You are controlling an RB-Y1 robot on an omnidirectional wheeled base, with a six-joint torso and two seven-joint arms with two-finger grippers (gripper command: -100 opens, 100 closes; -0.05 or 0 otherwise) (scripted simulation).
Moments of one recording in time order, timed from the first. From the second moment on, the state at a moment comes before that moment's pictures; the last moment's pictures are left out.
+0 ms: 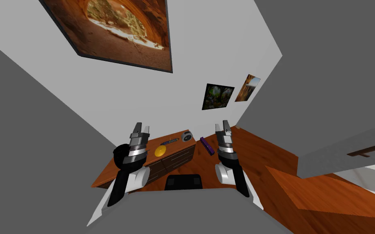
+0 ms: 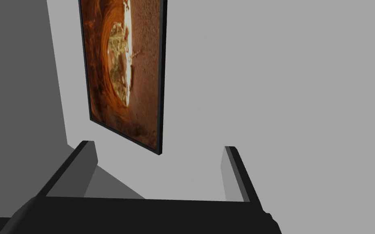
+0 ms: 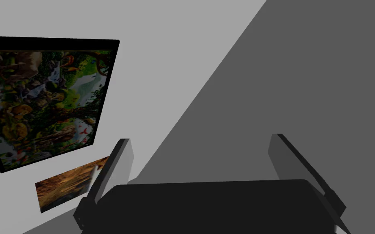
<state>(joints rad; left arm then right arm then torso) 0.50 -0.02 0.01 -2.24 0.01 -0.47 -0.10 0.47 -0.02 0.07 -2.29 0.06 -0.47 0.12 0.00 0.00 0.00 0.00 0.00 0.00</state>
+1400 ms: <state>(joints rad) 0.42 0.14 0.15 -2.00 -0.04 -0.26 -0.08 0.47 -0.02 0.07 -2.29 0.06 -0.47 0.12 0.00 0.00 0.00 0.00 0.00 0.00</state>
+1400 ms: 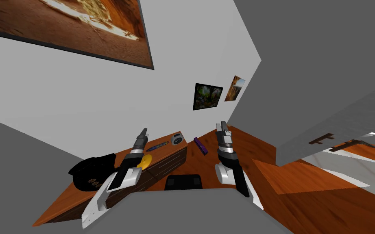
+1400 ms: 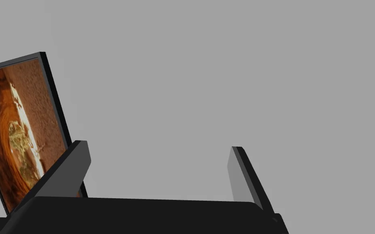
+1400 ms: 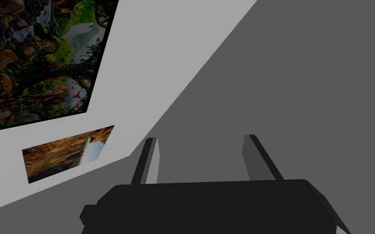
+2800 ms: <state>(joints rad) 0.30 0.17 0.37 -1.66 -0.09 0.04 -0.01 0.47 -0.02 0.07 -2.29 0.06 -0.47 0.12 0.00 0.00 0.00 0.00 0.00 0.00</state>
